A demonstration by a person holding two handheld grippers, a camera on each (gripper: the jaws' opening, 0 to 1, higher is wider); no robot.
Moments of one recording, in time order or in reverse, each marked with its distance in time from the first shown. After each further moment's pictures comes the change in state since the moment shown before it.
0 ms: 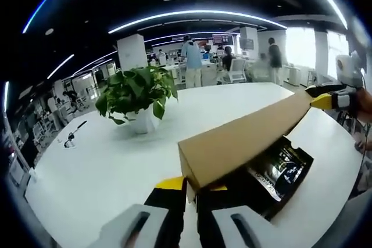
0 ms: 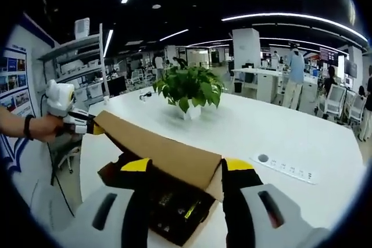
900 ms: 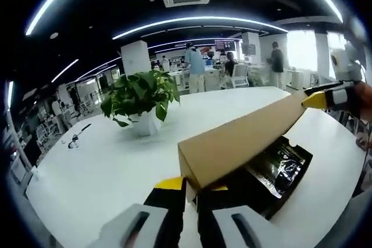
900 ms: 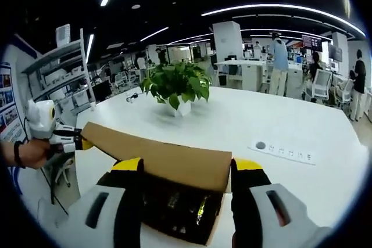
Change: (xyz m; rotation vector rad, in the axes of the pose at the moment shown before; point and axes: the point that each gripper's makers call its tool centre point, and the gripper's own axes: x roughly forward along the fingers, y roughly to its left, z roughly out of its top) left arm -0.012 -0.007 -0.011 0.006 -0.047 0.034; right arm 0.007 0.011 -0.009 0.106 0.032 -0.103
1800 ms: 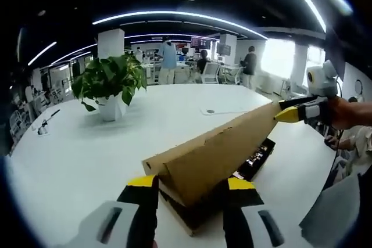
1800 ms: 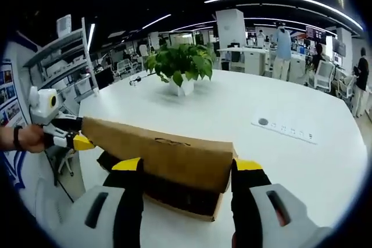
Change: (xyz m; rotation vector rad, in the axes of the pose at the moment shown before) left arm -0.021 -0.046 -0.034 -0.050 0.011 -0.243; right arm -0.016 0.010 -0.050 -0.002 0.076 -0.004
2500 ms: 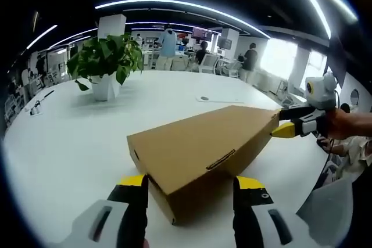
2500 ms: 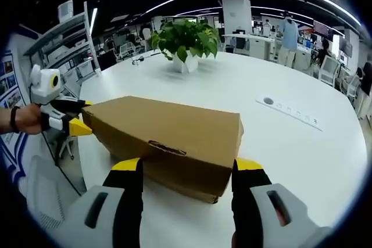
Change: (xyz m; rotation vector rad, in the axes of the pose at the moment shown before) left arm 0.005 -0.023 -0.037 -0.105 0.077 -0.094; right arm 0.001 0.005 -0.059 -0.034 0.132 0.024
